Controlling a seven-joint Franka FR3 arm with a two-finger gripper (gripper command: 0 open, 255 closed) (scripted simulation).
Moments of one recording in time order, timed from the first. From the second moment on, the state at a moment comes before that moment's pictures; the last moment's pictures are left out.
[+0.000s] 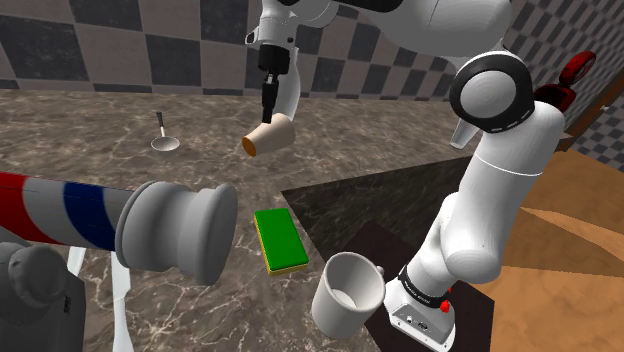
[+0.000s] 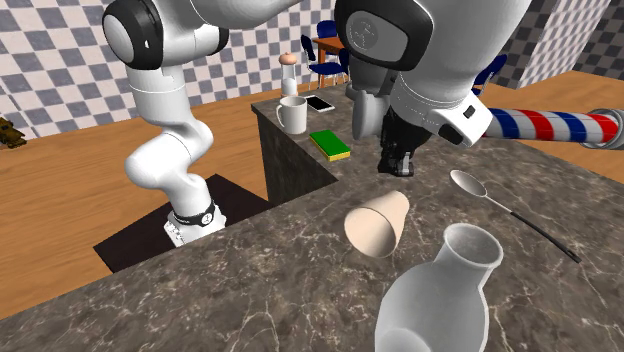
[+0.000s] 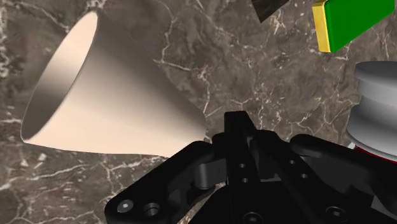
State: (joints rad) arm 0.26 0.16 -0.17 -1.49 0.35 1.39 -0.56
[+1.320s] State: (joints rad) arm 0.40 0.06 -0.07 -1.85 -0.11 1.95 -0.87
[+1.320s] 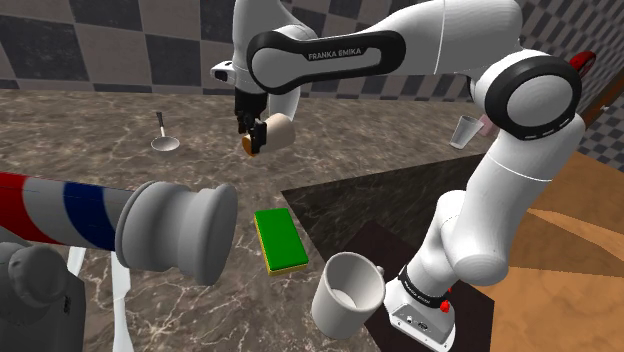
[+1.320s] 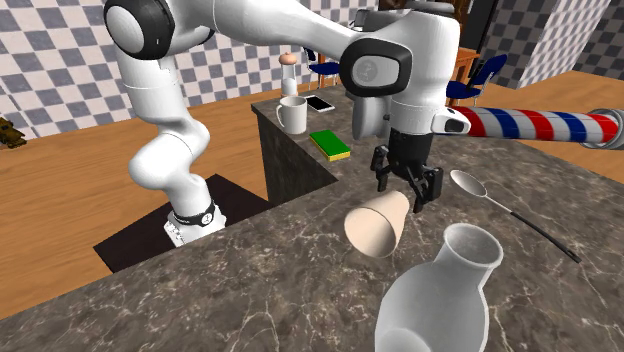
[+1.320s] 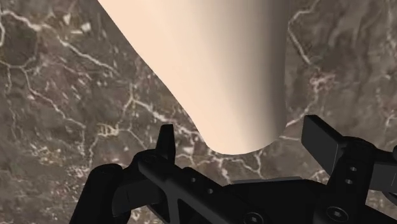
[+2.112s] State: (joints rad) arm 0.40 0.06 -0.07 -1.85 -0.11 1.95 -0.87
